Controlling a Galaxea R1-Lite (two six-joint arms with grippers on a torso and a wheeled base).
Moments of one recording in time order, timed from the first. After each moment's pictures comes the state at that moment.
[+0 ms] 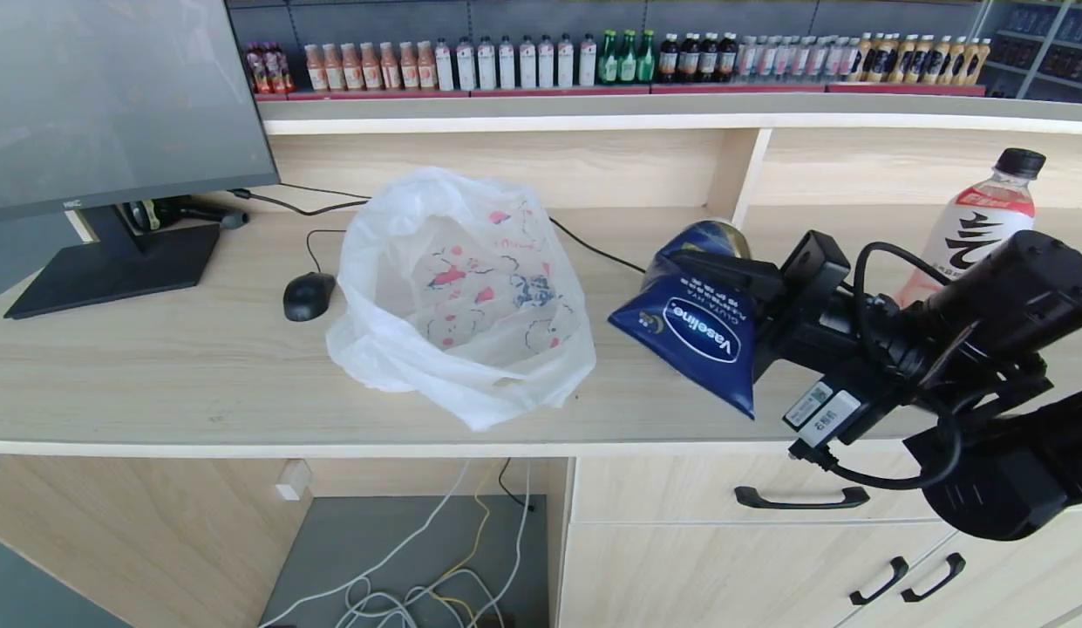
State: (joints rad) left arm 0.00 0.00 0.00 0.00 0.00 0.00; right arm 0.36 1.85 -0.76 -1.57 0.87 -1.32
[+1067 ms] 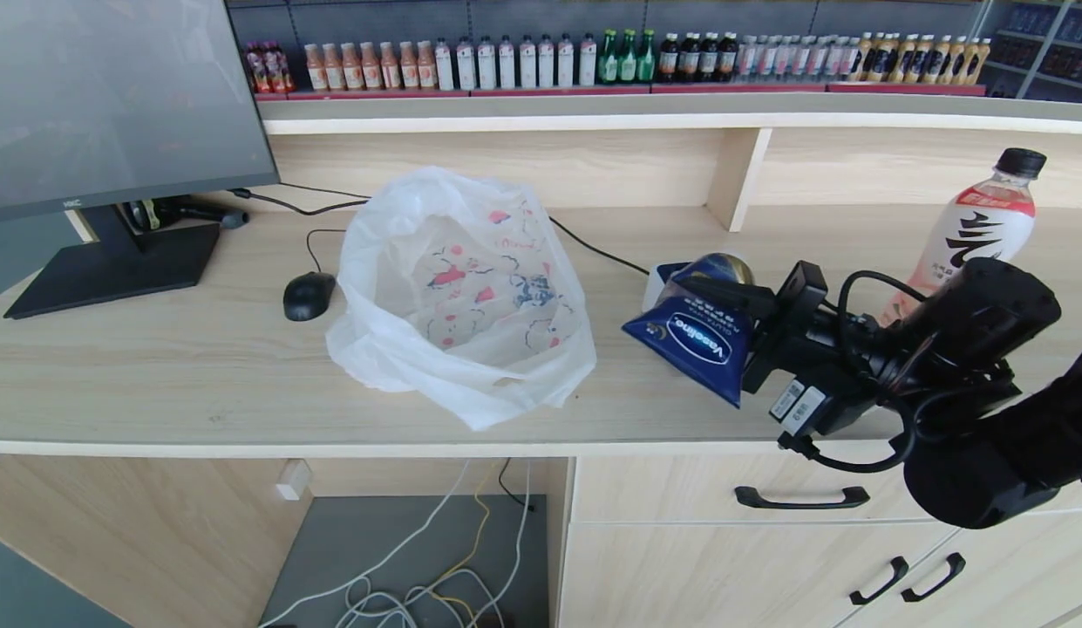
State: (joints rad) left arm 0.00 0.00 0.00 0.00 0.00 0.00; right arm 0.27 1.95 -0.77 -1.57 0.87 -1.33
